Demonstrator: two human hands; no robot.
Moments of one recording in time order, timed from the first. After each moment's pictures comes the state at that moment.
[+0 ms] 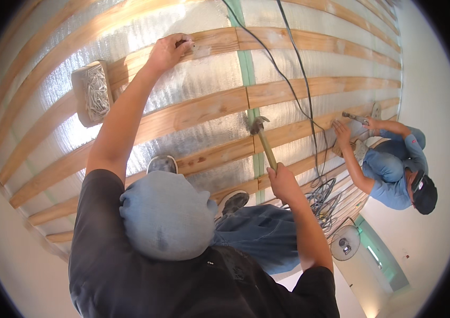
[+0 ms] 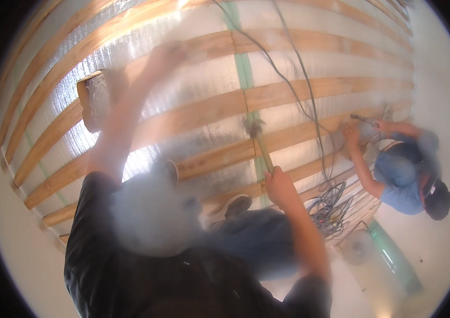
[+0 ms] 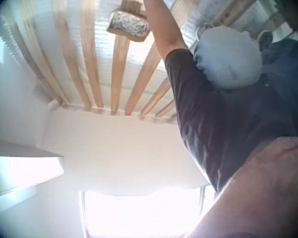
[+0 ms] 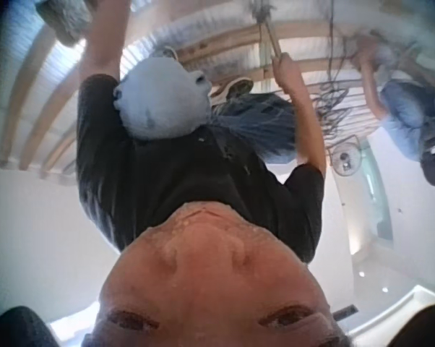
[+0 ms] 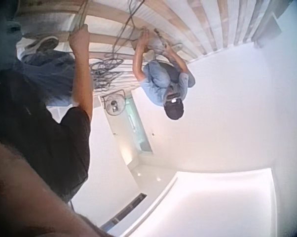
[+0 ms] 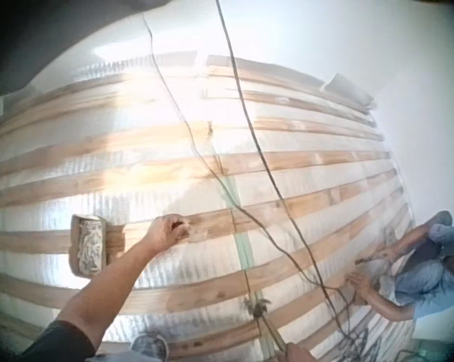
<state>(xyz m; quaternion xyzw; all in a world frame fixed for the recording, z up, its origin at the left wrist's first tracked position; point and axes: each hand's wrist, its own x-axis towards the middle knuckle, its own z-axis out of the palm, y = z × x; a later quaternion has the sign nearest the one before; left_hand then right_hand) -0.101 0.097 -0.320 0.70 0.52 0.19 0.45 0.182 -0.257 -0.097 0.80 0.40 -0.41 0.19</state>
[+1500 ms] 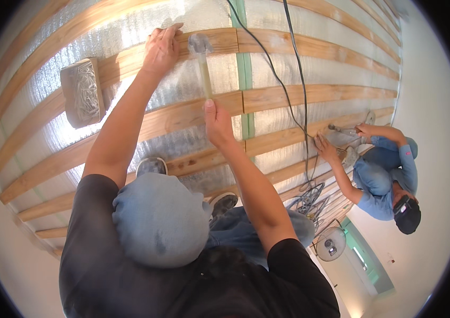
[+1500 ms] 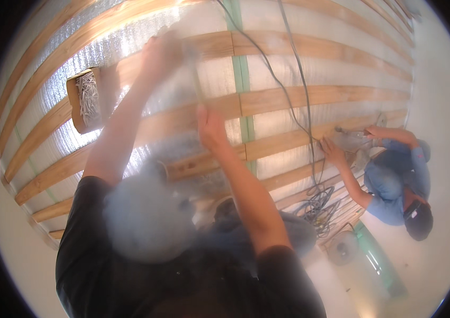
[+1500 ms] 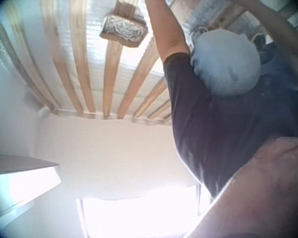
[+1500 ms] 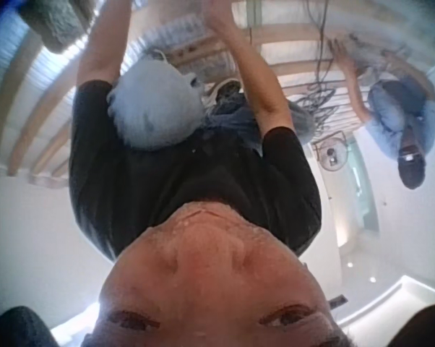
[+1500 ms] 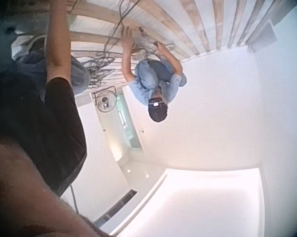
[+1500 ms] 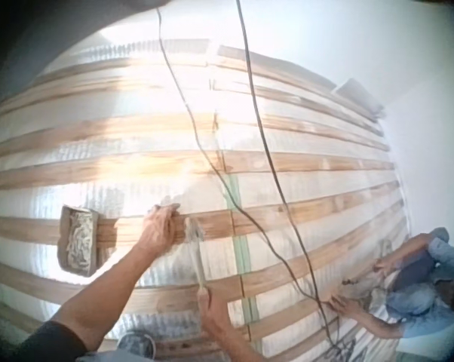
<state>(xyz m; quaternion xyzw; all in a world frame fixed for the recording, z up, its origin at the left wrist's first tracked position) -0.091 0.092 -0.347 0.79 0.56 0.18 0.18 0.075 -0.127 -0.266 0.73 0.45 -0.43 -0.27</state>
